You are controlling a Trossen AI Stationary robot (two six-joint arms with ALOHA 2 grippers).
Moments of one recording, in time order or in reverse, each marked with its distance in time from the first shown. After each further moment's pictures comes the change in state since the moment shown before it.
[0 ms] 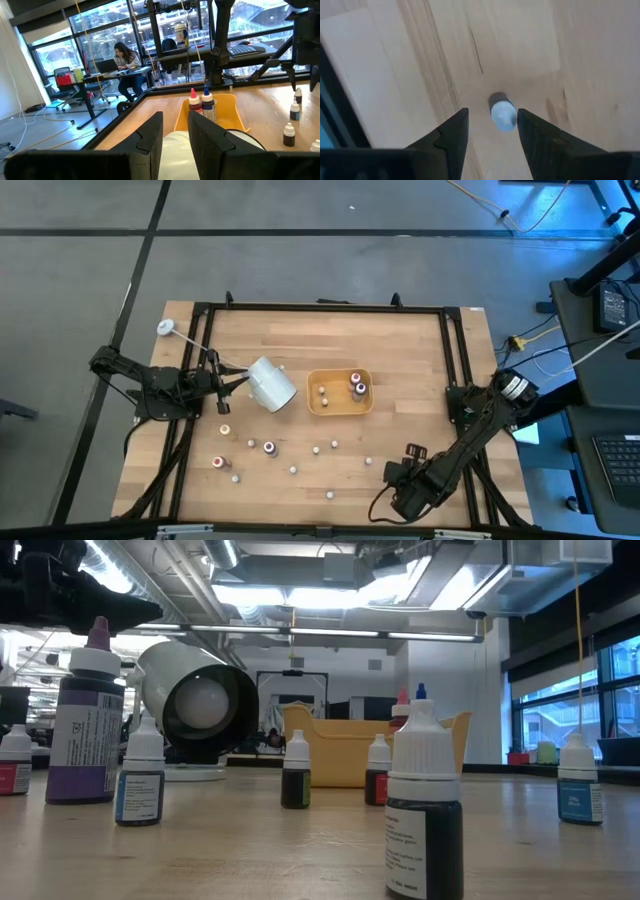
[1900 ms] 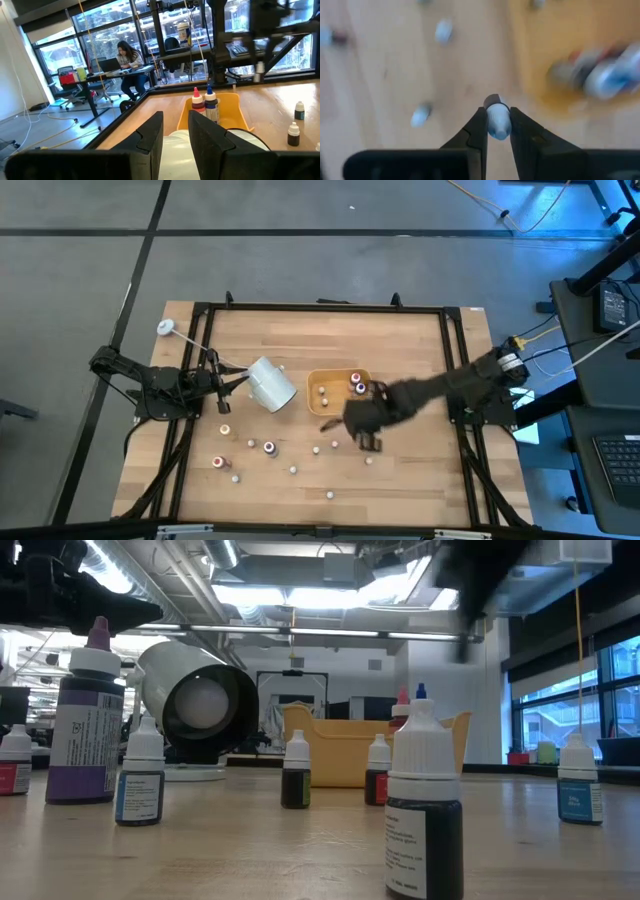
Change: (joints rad) left arm 0.000 0.000 0.000 0.000 -0.016 0.000; right arm -0.523 -0.083 0.304 -0.233 0.055 -0.690
